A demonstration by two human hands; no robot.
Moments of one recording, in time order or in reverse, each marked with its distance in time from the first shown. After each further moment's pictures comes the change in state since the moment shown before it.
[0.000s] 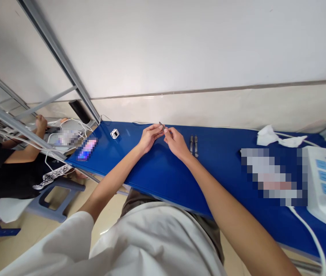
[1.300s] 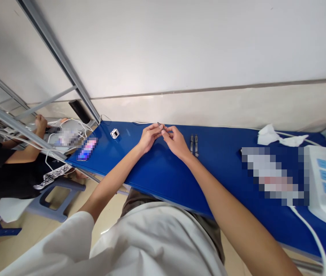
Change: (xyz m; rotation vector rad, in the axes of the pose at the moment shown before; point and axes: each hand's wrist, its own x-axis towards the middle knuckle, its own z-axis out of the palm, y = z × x) left_hand -0.002 0.002 0.002 0.020 -0.021 0.014; right_hand -0.001 -0.002 0.001 0.047 -0.001 0.004
